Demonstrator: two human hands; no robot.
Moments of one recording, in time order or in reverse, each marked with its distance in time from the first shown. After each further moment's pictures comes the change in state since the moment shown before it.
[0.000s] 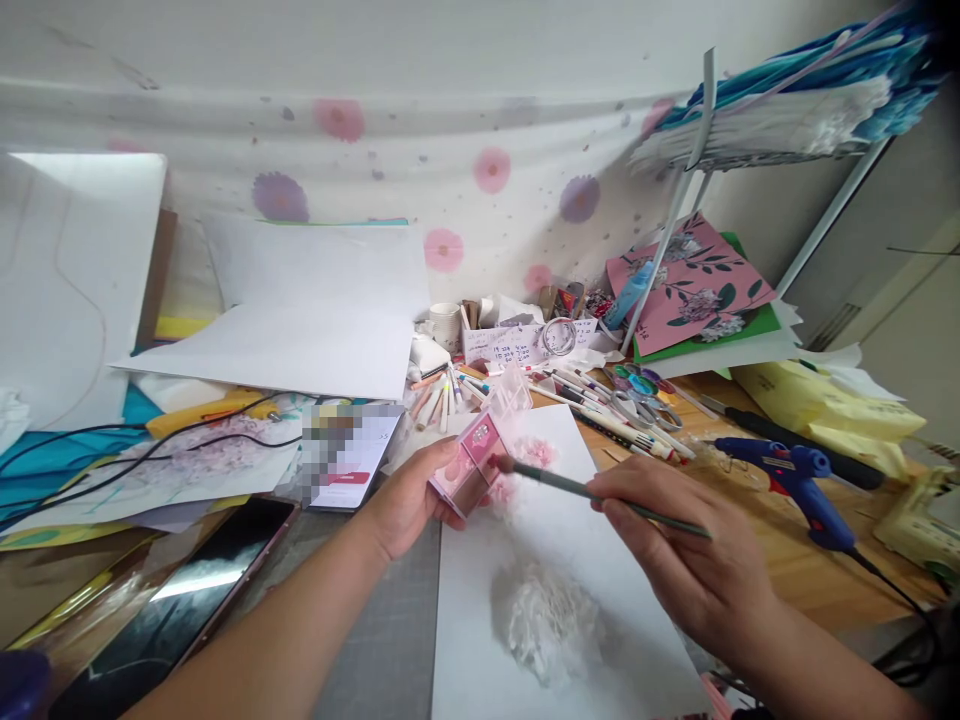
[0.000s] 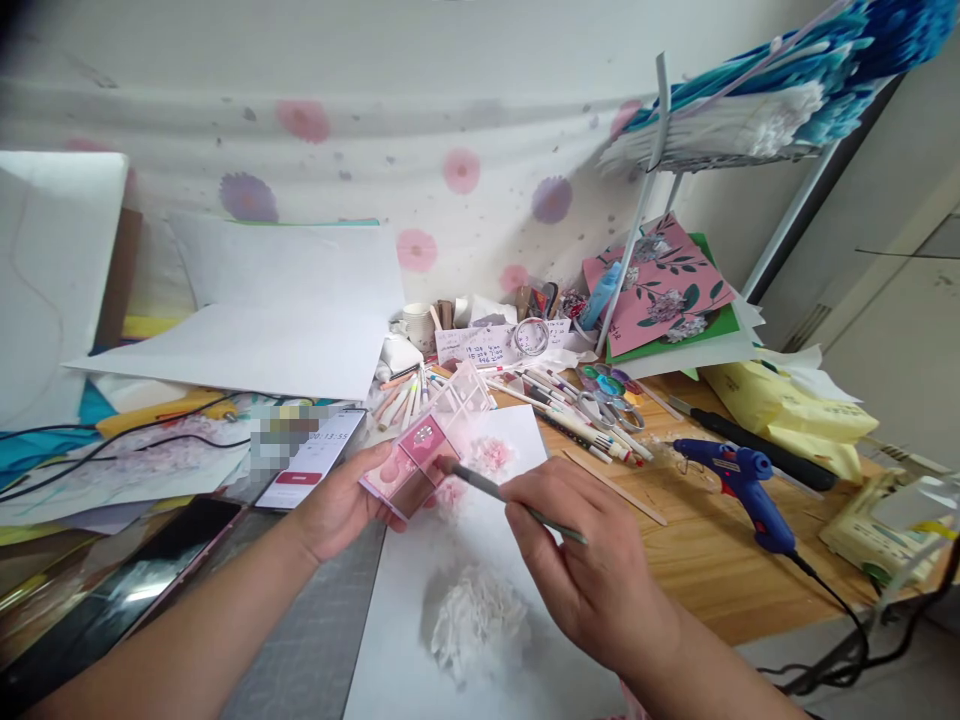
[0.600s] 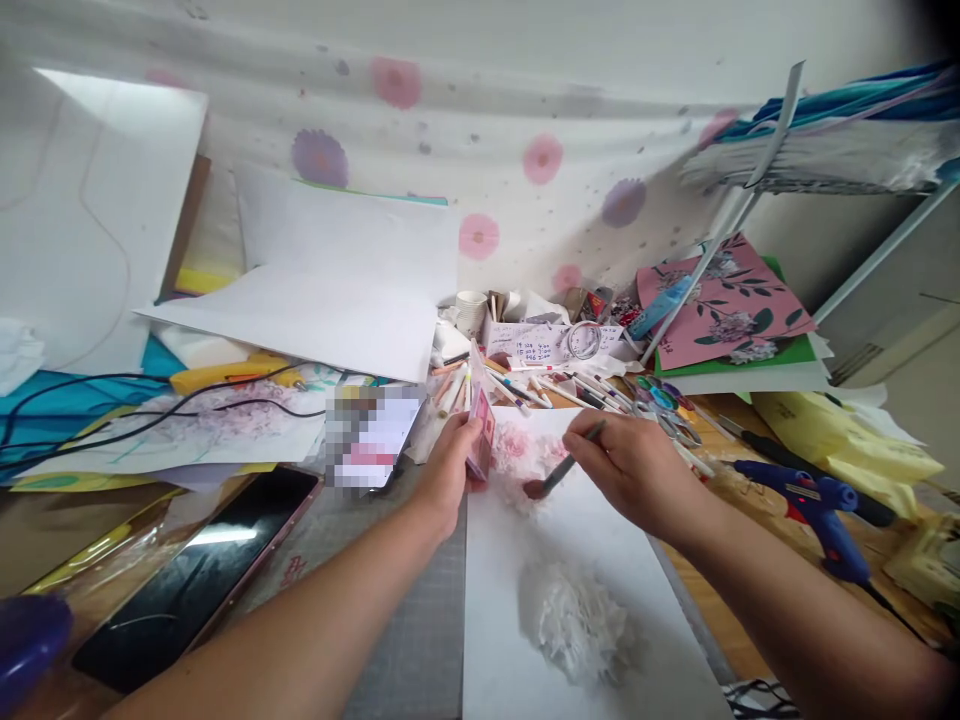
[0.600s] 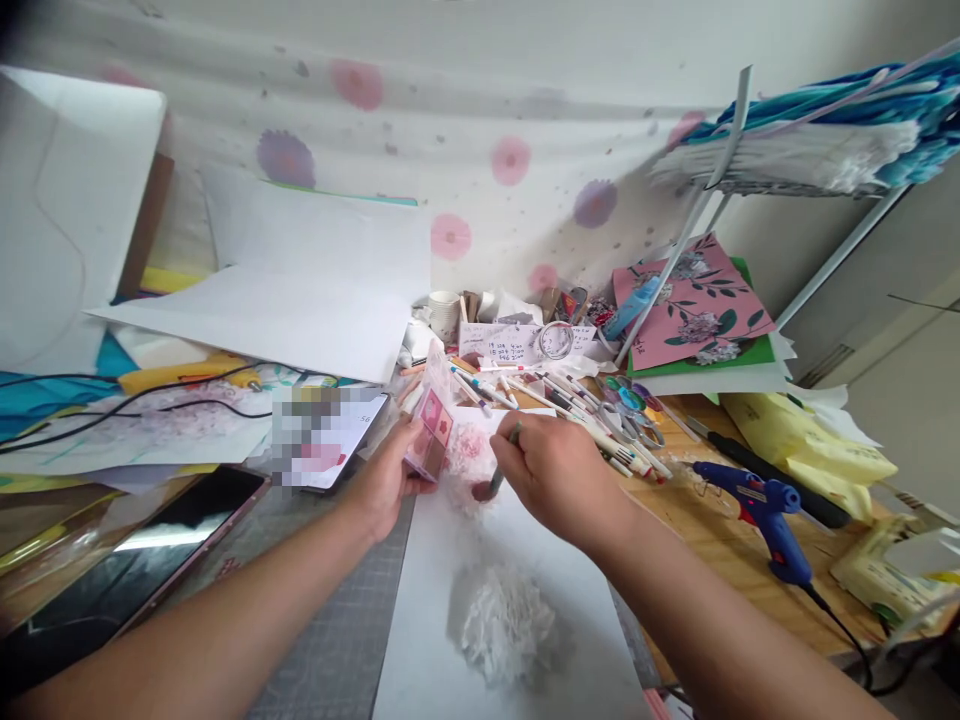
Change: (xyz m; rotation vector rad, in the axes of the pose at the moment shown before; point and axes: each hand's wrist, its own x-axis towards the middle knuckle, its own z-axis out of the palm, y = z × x) left_hand 0.019 -0.024 0.001 -0.105 0.417 0.142; right_hand 0.061 0.012 0.032 -0.139 -0.307 0.140
